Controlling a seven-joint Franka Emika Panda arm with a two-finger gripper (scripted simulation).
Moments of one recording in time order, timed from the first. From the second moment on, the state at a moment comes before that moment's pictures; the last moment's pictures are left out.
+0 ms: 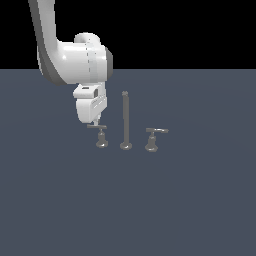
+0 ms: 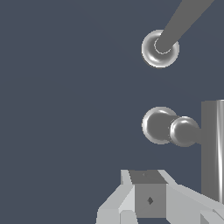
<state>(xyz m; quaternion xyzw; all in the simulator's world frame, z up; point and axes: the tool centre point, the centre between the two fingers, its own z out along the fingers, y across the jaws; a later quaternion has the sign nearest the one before) 0.076 0.126 0.089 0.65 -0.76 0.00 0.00</state>
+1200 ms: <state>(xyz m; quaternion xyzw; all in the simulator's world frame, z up) 0.037 0.145 0.090 0.66 -0.75 0.00 -0.01</state>
